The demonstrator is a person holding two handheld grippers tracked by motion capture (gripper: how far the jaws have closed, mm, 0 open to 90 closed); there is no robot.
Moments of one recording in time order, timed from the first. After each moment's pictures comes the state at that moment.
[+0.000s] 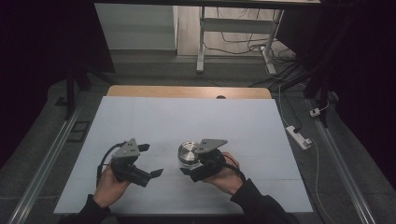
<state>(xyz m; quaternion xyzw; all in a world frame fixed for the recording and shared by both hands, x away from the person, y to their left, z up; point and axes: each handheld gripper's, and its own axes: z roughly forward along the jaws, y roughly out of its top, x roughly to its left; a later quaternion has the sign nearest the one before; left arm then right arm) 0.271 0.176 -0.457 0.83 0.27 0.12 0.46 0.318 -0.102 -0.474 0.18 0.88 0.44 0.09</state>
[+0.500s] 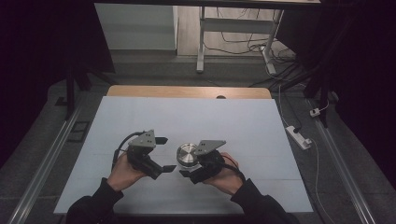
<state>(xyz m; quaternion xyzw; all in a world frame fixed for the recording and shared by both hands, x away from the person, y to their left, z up) 0.307 0.144 -0.444 0.87 0.17 0.06 0.47 0.316 -0.100 -0.475 0.16 0.88 0.43 0.07</state>
